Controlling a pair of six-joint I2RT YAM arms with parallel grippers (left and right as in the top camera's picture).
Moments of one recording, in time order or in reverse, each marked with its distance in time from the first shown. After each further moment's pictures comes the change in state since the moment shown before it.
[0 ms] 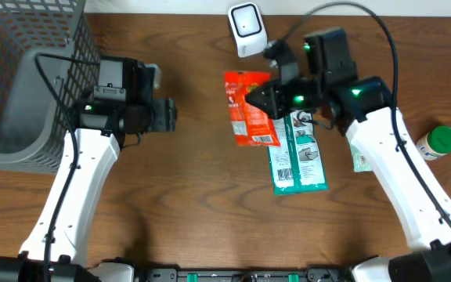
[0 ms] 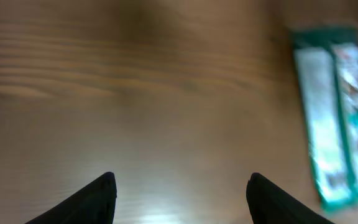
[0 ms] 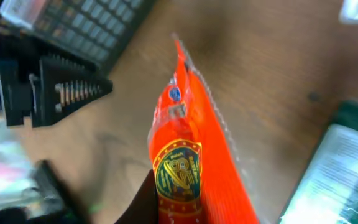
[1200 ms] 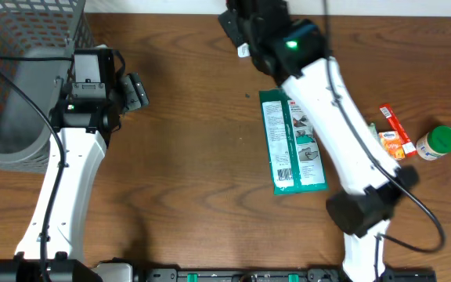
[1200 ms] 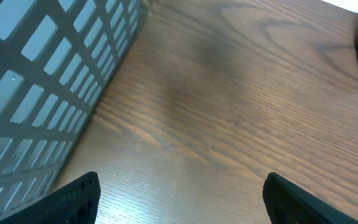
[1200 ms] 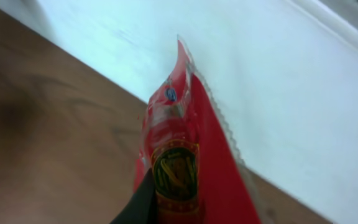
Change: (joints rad) left arm 0.102 0.002 0.000 0.158 -0.291 -0.171; right arm 0.185 0.496 0.779 0.035 0.887 -0.377
